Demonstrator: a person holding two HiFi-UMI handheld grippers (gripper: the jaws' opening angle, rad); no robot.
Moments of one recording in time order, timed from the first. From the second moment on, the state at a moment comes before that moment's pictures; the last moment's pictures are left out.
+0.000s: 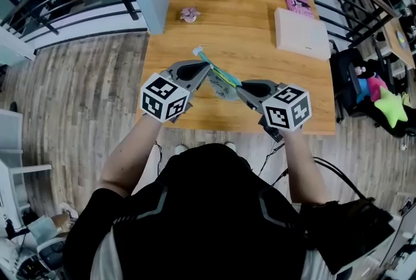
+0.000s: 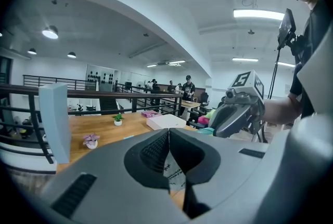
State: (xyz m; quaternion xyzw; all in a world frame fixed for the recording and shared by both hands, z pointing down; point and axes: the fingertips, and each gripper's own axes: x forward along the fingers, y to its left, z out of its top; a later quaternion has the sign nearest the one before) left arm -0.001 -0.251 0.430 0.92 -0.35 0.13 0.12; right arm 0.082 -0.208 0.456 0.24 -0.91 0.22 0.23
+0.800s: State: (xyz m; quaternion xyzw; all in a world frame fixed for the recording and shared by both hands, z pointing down) left arm -0.045 -0.272 0.442 0.89 -0.41 0.12 0.15; right arm 0.108 -0.220 0.469 0.26 -0.90 0.25 0.23
